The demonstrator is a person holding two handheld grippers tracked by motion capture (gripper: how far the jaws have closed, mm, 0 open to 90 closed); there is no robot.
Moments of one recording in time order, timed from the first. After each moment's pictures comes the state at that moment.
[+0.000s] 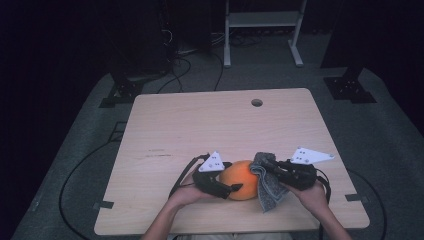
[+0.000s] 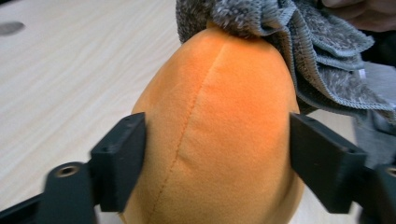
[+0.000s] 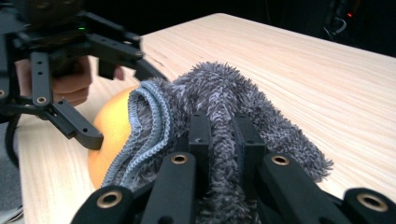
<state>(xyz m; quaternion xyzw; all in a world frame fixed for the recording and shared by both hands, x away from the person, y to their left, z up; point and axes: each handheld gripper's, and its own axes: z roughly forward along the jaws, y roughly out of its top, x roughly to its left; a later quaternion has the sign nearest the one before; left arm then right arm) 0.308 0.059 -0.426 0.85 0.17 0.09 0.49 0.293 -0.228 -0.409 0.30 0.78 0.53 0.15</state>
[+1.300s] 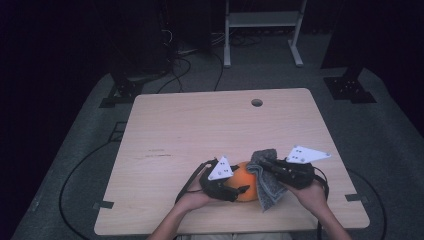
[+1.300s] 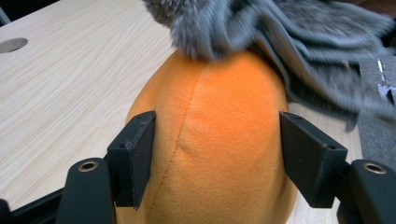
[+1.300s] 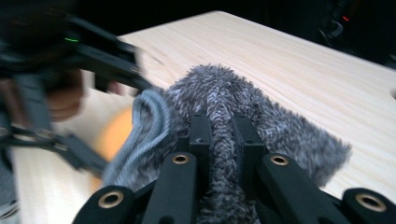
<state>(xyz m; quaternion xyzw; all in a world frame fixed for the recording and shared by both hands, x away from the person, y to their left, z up) 0.295 0.045 -0.425 0.85 0.15 0.11 0.49 0.293 -0.223 -0.400 0.29 0.79 0.51 0.17</state>
